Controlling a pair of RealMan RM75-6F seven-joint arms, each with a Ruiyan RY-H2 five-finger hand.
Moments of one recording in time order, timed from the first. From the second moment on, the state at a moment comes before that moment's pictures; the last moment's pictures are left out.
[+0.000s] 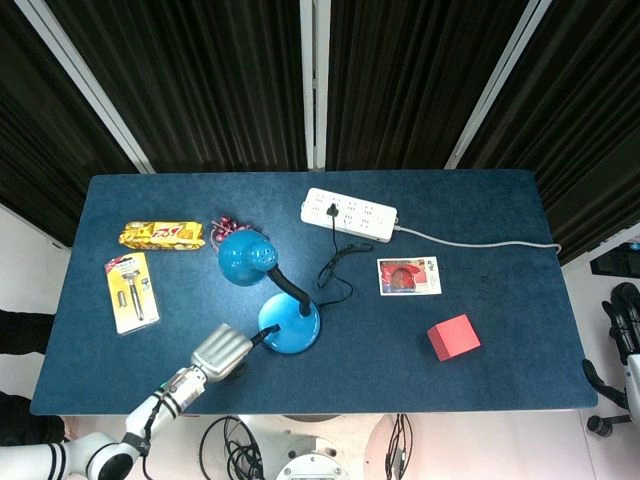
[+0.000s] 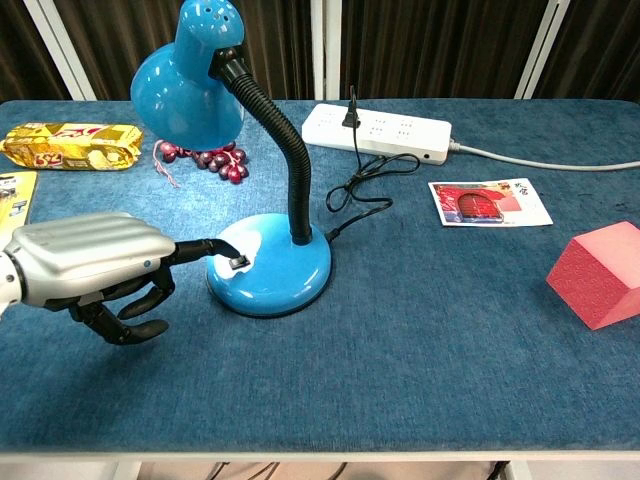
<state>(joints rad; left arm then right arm) -0.57 -1.47 -0.01 -1.69 1.34 0.86 0.50 -0.06 -1.08 0.04 -1.48 -1.58 1.65 0.12</state>
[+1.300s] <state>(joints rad) -0.57 -1.40 0.03 -1.73 1.35 1.02 0.46 -0.05 -1.08 0.04 -1.49 -1.57 1.63 0.14</state>
